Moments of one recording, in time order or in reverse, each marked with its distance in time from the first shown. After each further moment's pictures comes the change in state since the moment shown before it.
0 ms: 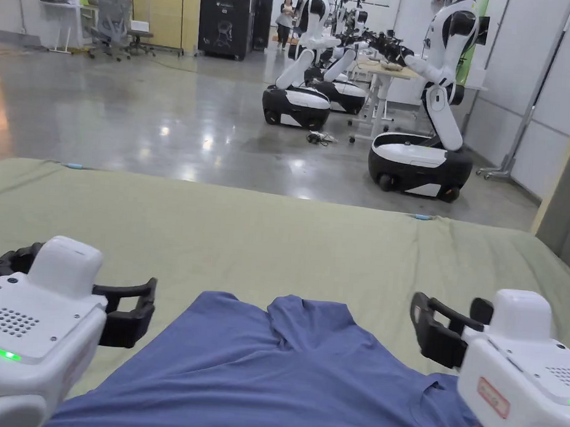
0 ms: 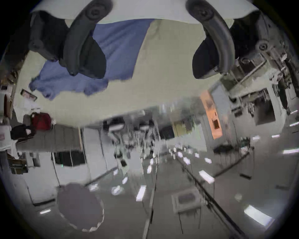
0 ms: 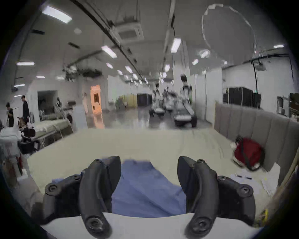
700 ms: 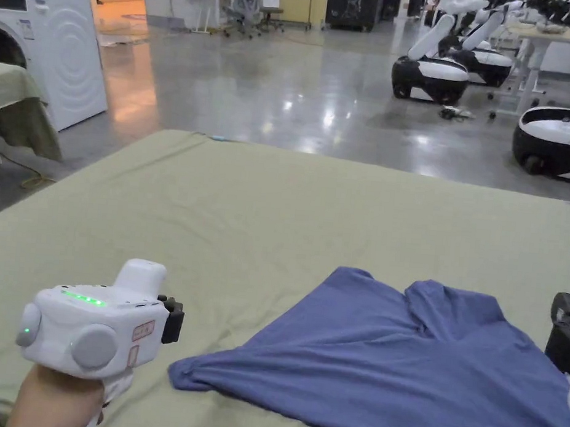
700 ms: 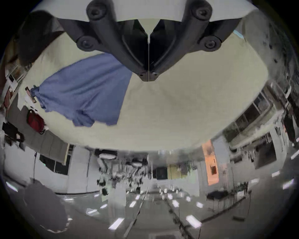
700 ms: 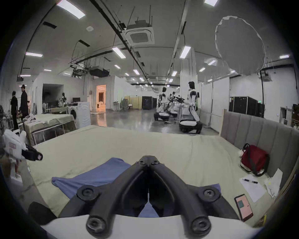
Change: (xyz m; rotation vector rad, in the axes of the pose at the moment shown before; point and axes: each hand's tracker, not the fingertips) left arm -0.129 -0.133 -0.024 -0.605 -0.037 0.283; right arm -0.058 -0.026 -0.027 -0.069 0.022 0.059
